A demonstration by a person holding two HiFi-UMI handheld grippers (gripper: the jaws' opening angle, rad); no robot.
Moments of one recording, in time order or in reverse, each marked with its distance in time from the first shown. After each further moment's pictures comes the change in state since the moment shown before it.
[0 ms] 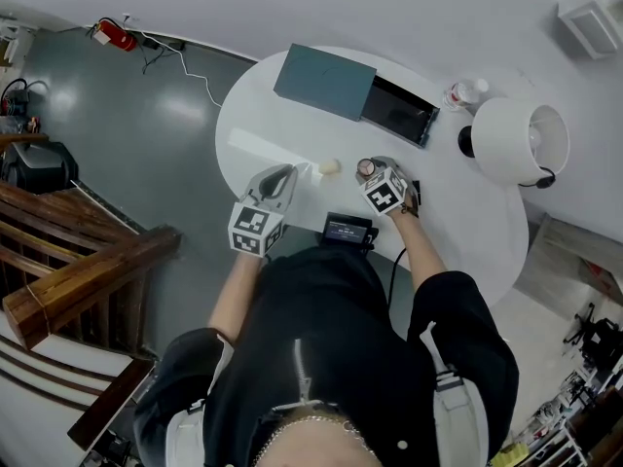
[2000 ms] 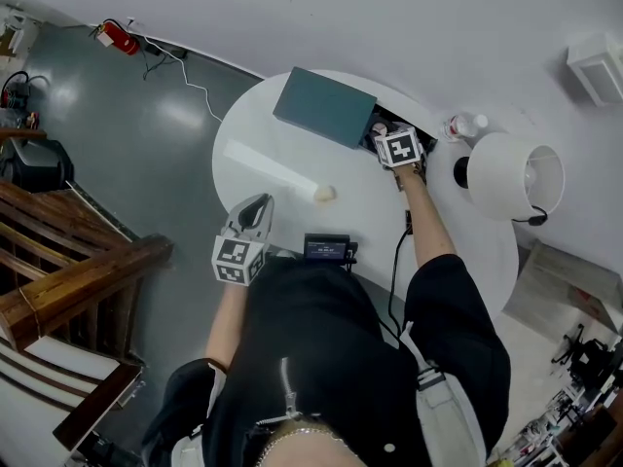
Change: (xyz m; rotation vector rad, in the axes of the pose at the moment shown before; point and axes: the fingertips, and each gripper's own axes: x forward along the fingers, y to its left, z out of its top) left arm -0.024 0.037 -0.015 -0.077 0.012 0.145; right arm 0.012 -0.181 0.086 0.265 -0.087 -0.164
